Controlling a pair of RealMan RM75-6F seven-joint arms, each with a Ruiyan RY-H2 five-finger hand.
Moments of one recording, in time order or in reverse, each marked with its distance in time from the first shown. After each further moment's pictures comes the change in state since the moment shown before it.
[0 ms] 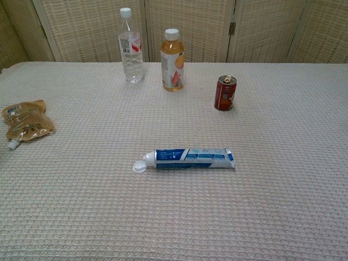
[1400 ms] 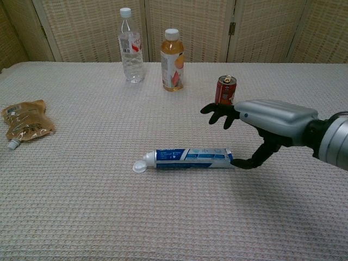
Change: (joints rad) left arm 0.026 0.011 0.012 0.008 0.044 0.050 -0.038; right arm 0.475 -0.406 0.131 -0.186 0.289 -0.577 -0.639
